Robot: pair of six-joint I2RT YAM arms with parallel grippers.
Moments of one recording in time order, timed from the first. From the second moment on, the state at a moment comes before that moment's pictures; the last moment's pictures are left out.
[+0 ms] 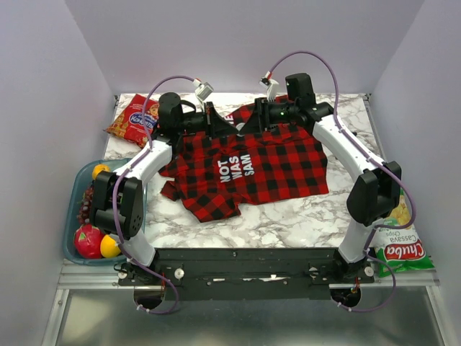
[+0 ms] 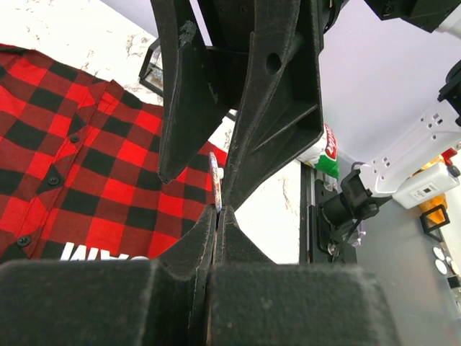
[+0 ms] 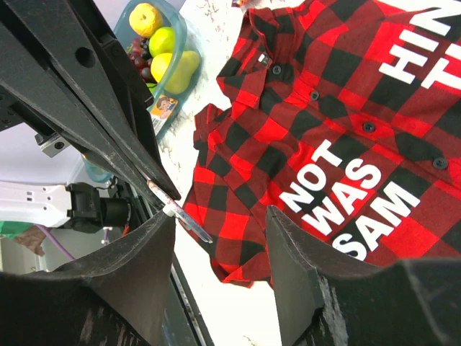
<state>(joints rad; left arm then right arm) -0.27 1.67 1.21 0.47 1.13 -0.55 0.40 1.82 1.70 -0.47 -0.77 0.25</state>
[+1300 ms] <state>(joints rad) -0.32 1.60 1.30 0.00 1.08 -0.10 0.25 1.80 1.60 -0.32 -1.14 0.31</state>
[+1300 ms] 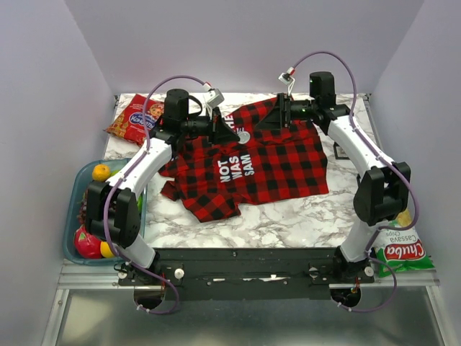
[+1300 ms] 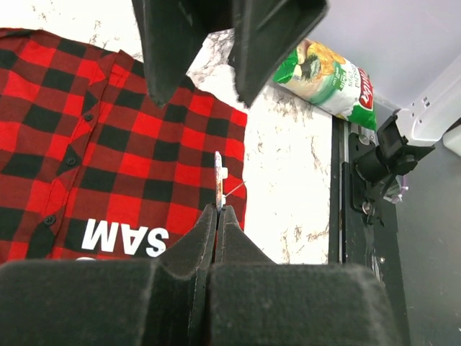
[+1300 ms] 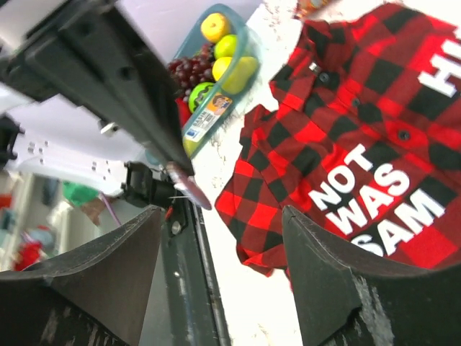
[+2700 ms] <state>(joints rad) -0.32 1.62 1.26 0.47 1.14 -0.57 0.33 1.76 1.65 -0.37 -1.16 0.19</state>
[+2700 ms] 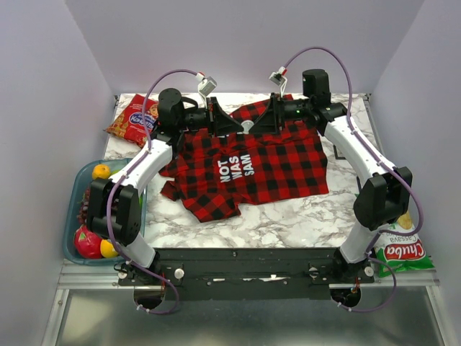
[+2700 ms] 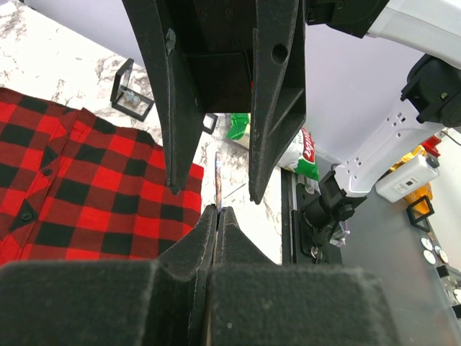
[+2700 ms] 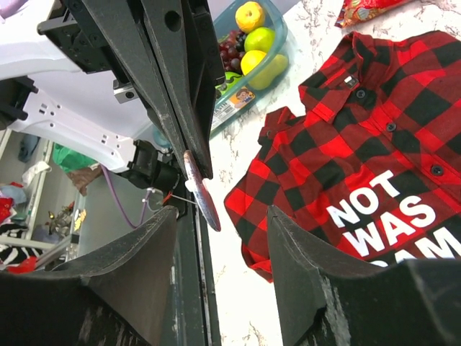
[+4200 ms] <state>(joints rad) -0.30 1.62 1.25 0.44 1.14 -0.55 0.37 1.76 1.66 -0.40 -0.96 0.16</state>
